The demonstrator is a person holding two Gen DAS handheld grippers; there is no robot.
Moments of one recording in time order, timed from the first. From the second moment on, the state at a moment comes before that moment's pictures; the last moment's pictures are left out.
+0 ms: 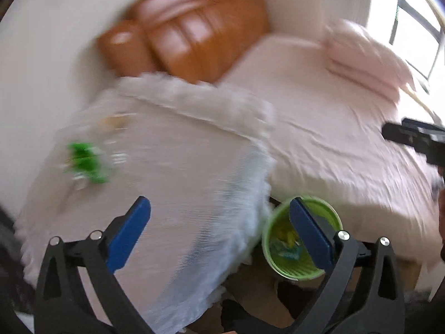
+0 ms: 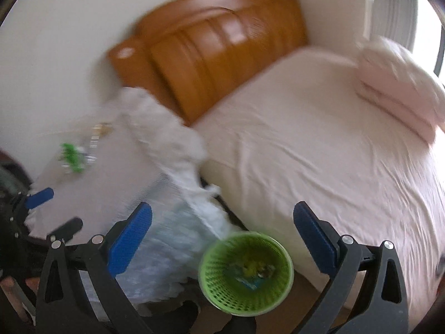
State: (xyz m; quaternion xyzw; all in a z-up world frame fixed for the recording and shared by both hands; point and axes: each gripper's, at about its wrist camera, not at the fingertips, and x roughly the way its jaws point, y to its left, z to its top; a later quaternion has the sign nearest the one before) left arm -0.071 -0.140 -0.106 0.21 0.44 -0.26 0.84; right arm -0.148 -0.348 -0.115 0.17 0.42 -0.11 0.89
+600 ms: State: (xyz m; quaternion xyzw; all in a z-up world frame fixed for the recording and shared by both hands) left arm -0.028 0.023 -0.072 0.12 0.41 -0.10 0.90; right arm -0.023 -0.193 -0.100 0.08 0.43 0.05 0.90
